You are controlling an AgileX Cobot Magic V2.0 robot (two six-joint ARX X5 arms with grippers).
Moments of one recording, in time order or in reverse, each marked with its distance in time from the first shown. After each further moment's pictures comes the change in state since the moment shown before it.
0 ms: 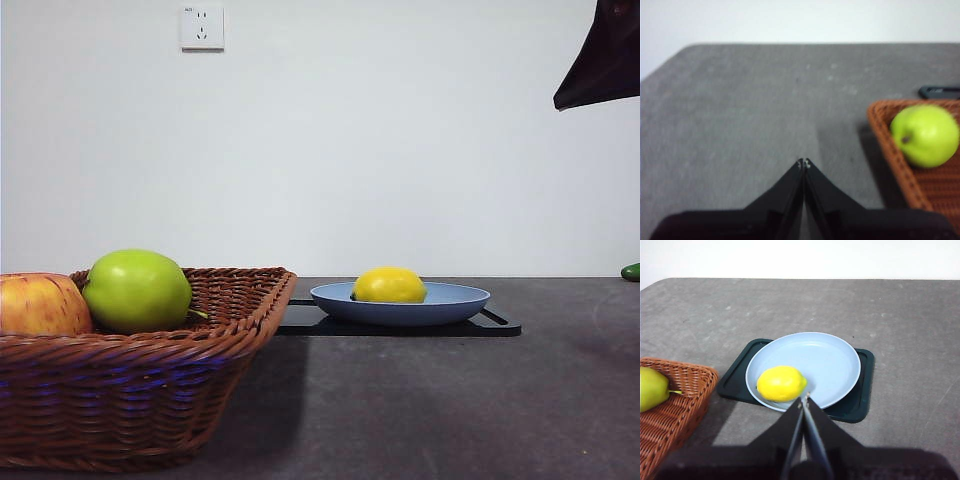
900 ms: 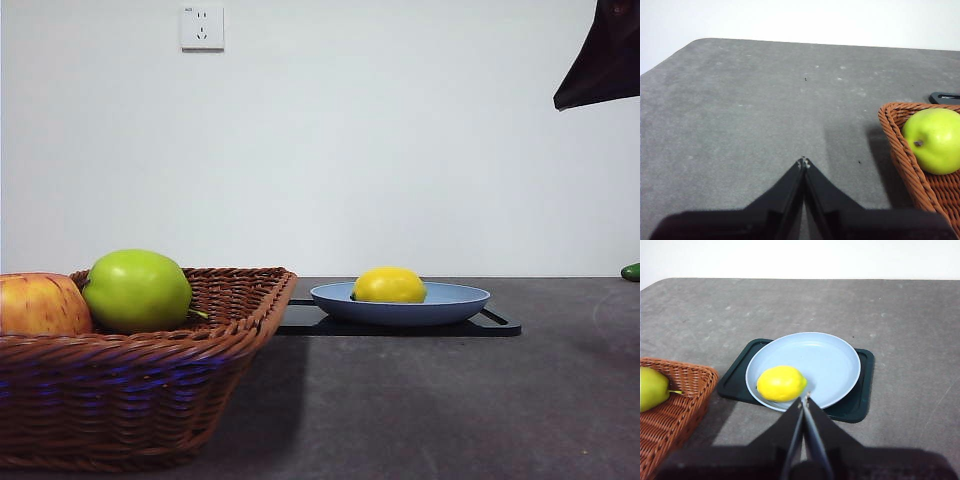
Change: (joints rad) left arm 0.042 -0.011 -0.050 0.069 0.018 -0.033; right arm 0.000 0.000 0.000 0.000 0.000 0.000
